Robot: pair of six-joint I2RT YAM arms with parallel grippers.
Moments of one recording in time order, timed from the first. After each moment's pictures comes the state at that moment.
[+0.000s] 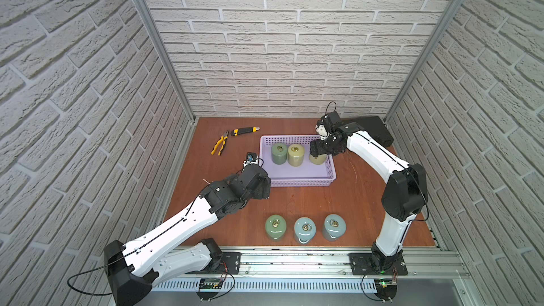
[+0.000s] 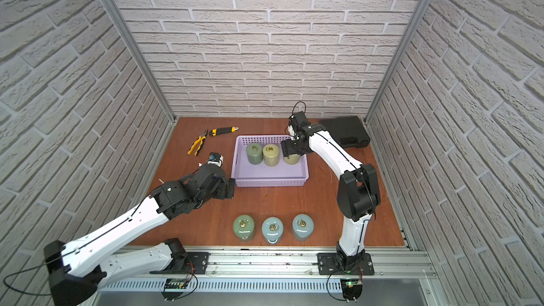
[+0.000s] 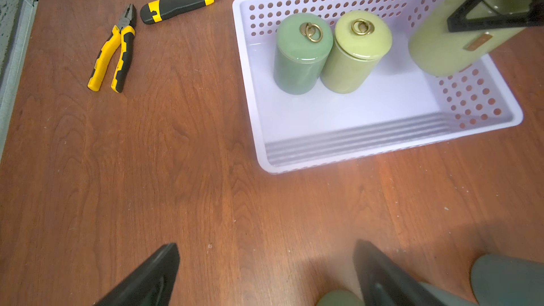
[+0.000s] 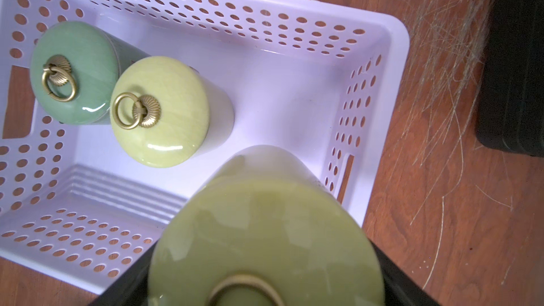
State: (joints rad) left arm -0.86 1.01 0.97 -0.86 -0.43 -0.53; right arm 0.33 1.85 1.65 -0.95 -0.02 0.18
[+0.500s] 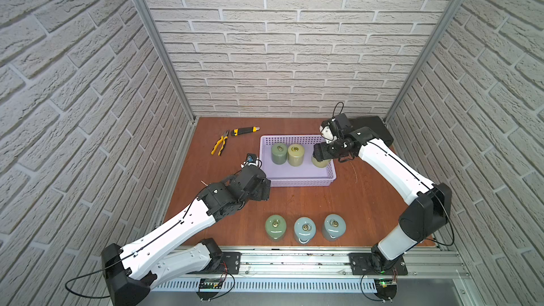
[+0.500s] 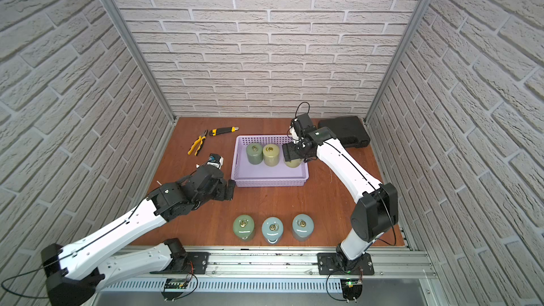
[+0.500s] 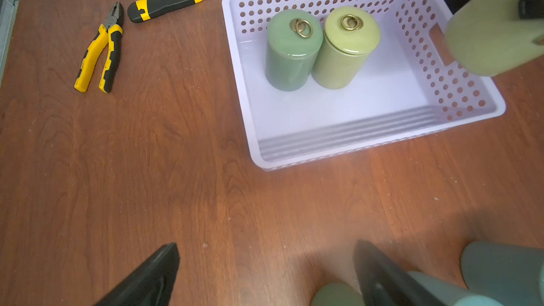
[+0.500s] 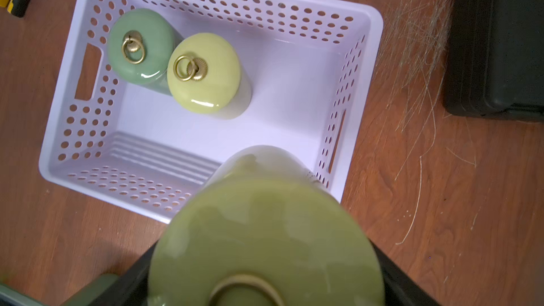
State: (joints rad) left arm -0.85 0.99 0.95 -0.84 -0.39 -0.51; right arm 0.40 1.61 1.53 -1.00 0.01 0.22
